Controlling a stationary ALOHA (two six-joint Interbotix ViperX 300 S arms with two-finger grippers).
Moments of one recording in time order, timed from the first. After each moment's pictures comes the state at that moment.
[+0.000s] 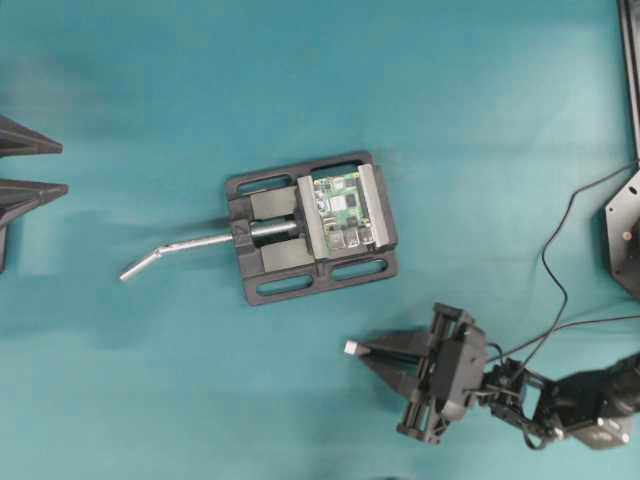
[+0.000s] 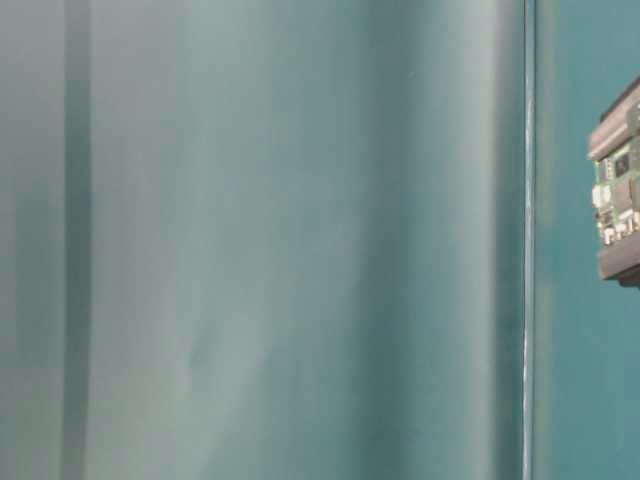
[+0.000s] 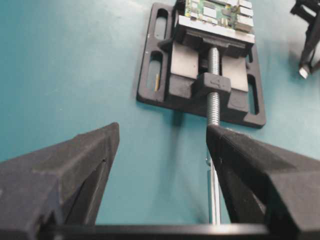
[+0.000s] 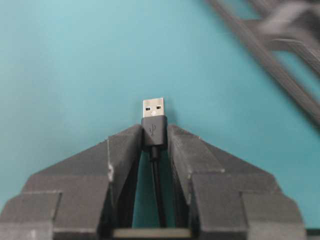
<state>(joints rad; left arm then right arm) 0.23 -1.38 1.41 -0.07 0.30 -0.19 0.74 0.40 0.70 1.39 -1.04 -0.26</state>
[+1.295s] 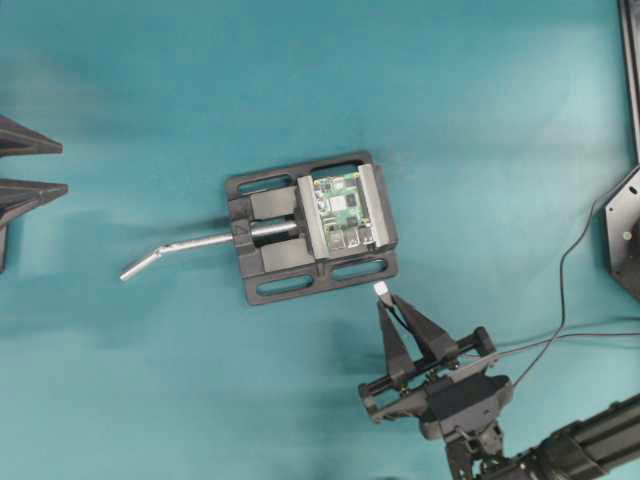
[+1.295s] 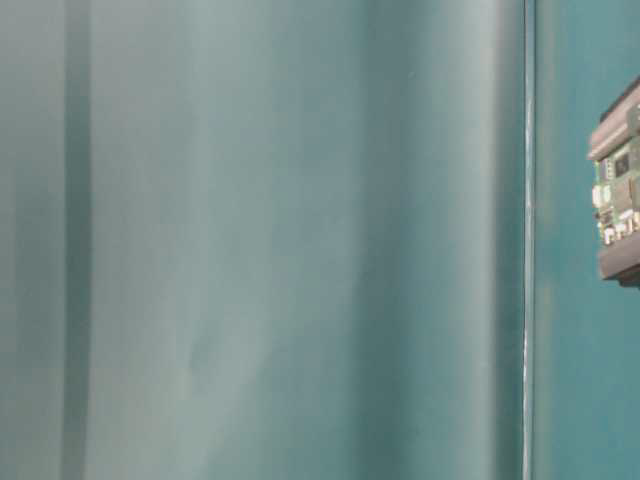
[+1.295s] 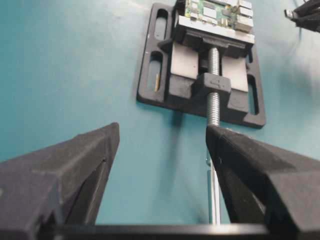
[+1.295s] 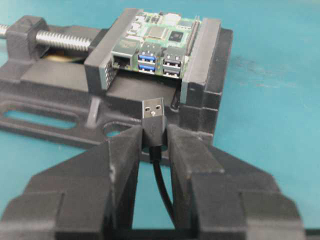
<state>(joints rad) 0.23 -1.38 1.41 -0.07 0.30 -0.19 0.74 0.60 0.28 1.93 -1.65 -0.43</state>
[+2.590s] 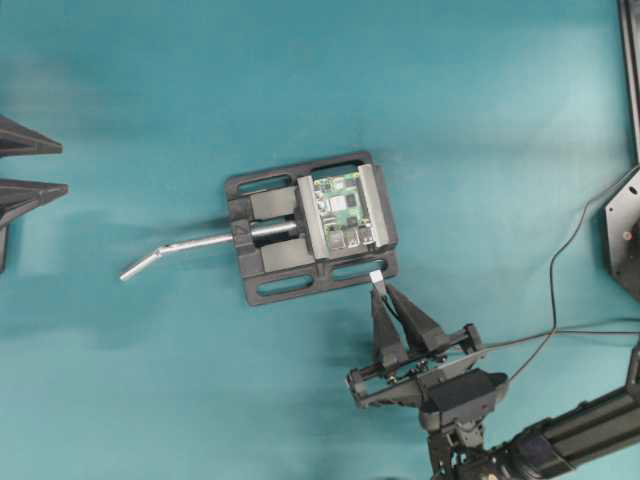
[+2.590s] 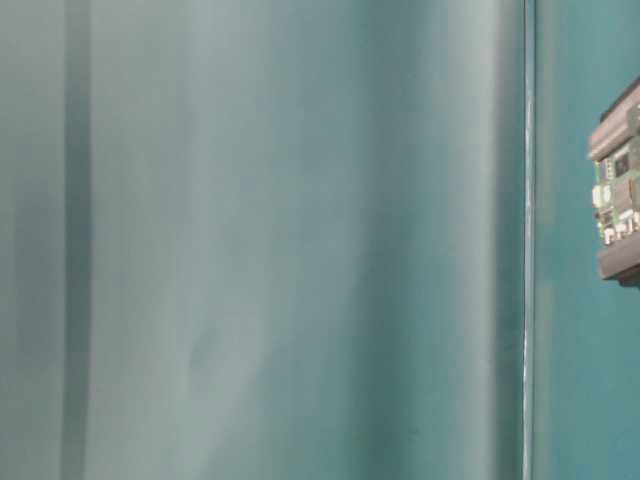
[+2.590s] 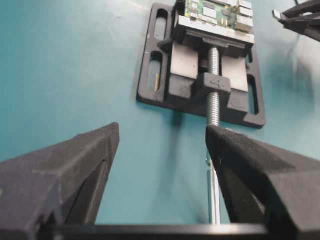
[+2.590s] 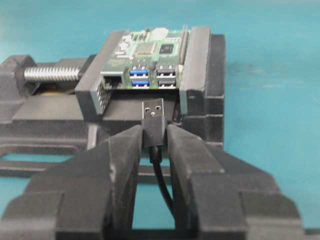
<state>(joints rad) 0.23 -1.38 1.41 -0.07 0.30 -0.19 0.70 0.69 0.24 1.90 -1.72 -0.28</state>
